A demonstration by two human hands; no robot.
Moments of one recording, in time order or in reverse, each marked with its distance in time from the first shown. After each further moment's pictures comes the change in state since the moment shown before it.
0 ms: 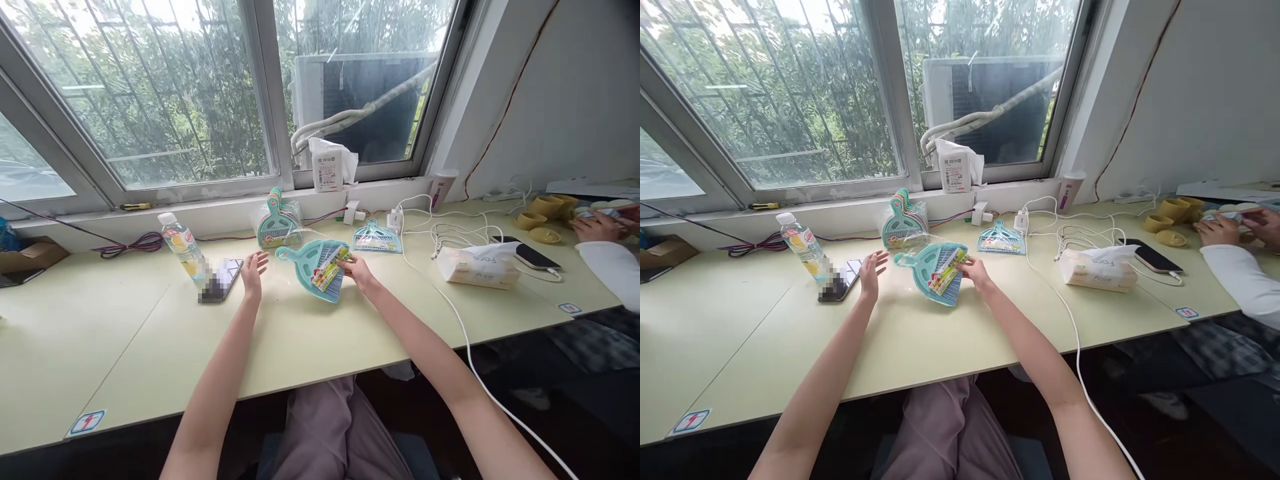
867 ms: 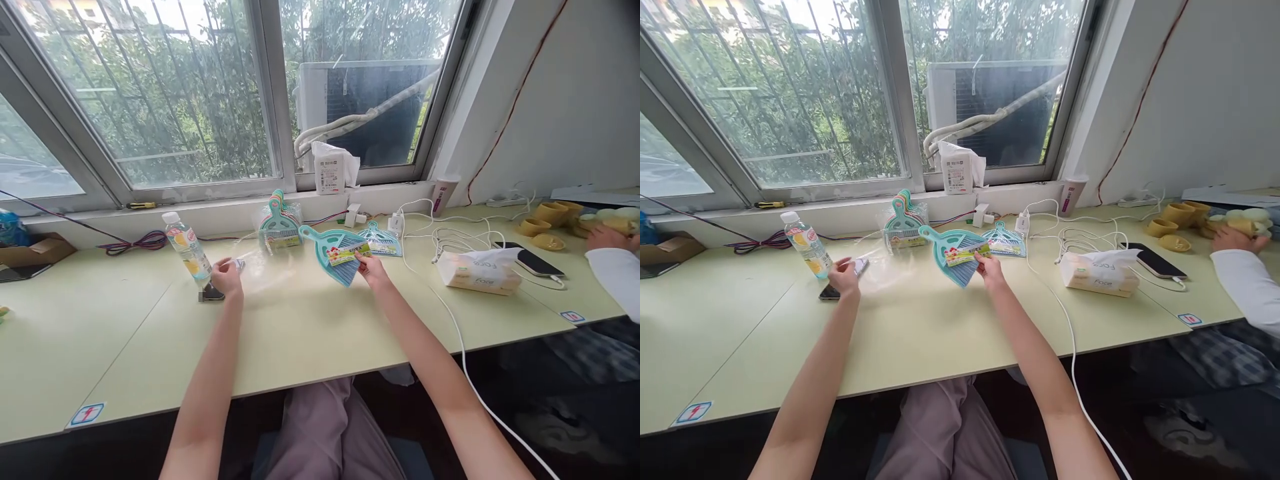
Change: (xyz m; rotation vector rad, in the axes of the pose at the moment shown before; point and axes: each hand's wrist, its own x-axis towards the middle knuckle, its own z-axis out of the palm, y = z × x) left_hand 0.030 -0.008 -0.050 0.450 0.431 0.097; right_hand 0.010 -0.018 -0.028 0.266 0.260 -0.002
